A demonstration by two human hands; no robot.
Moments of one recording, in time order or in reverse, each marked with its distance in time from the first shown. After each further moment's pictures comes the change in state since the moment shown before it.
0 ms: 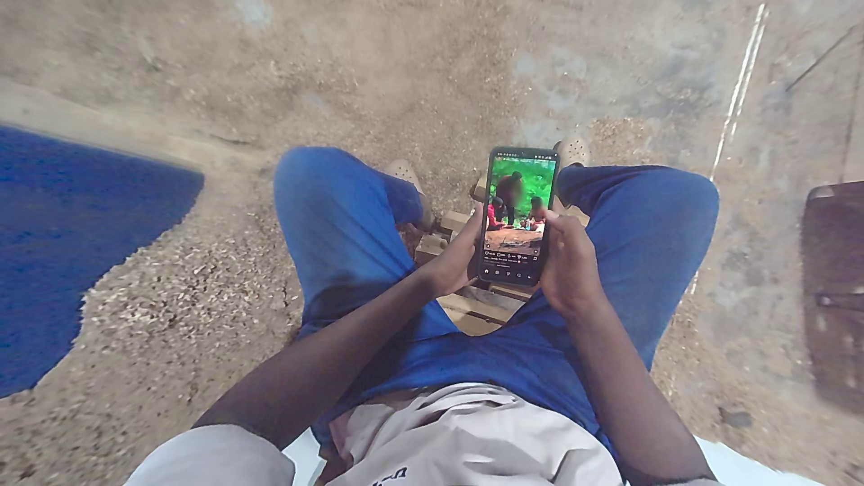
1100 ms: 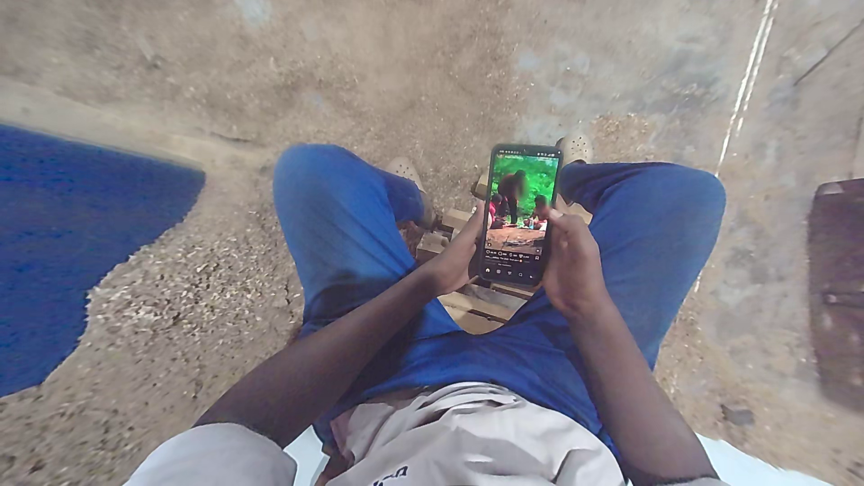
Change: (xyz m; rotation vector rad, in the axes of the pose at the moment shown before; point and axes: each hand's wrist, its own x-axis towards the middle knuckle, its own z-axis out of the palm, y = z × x) left_hand 0.001 0.001 -0.003 0.034 -0.007 -0.026; right_hand 0.001 0.001 -0.003 -0.006 -0.033 -0.007
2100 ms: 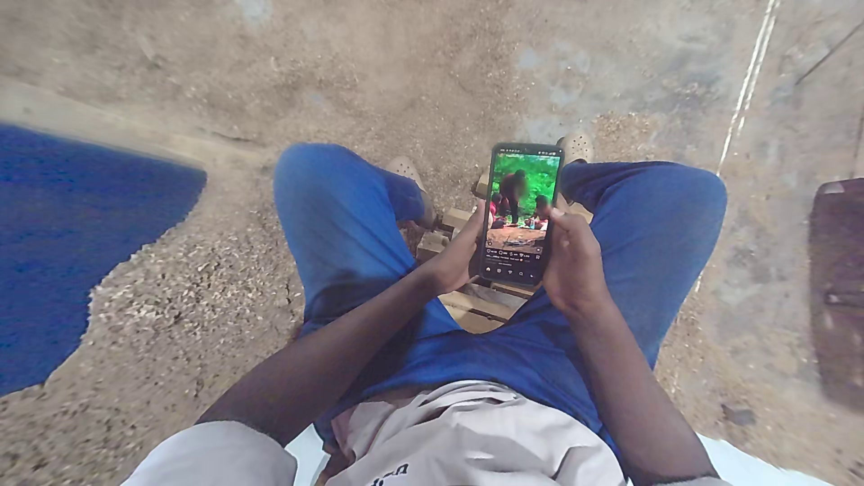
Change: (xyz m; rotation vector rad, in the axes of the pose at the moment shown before) left_hand -0.001 0.001 0.002 0.003 0.017 -0.001; right_hand -0.001 -0.002 0.001 0.013 0.005 0.005
